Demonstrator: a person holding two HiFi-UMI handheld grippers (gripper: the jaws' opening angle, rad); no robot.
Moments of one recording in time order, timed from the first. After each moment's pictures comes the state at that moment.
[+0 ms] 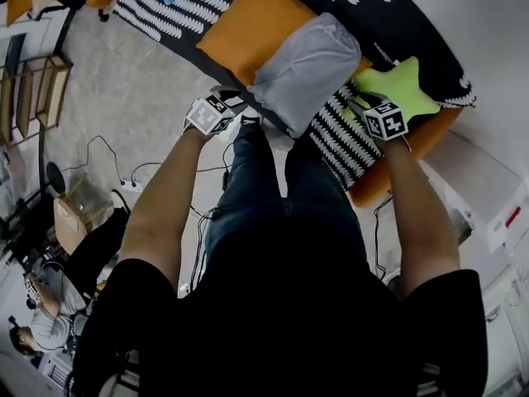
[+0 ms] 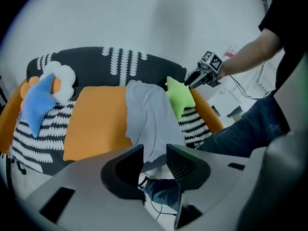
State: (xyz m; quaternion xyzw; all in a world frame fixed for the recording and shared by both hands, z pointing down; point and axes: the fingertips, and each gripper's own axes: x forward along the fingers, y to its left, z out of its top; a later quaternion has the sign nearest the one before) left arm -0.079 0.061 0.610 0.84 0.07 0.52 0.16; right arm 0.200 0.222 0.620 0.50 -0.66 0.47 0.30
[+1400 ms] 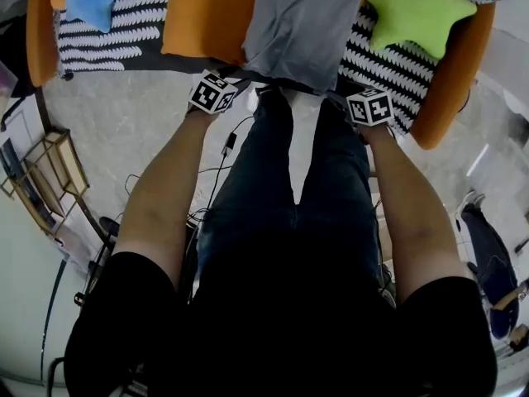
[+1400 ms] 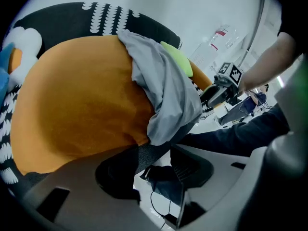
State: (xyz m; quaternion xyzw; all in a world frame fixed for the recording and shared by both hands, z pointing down) left arm -0.094 0.056 0.798 0.77 0.21 0.58 0.15; right arm 0.010 0.292 0.794 0.56 -0.50 0.66 0.09
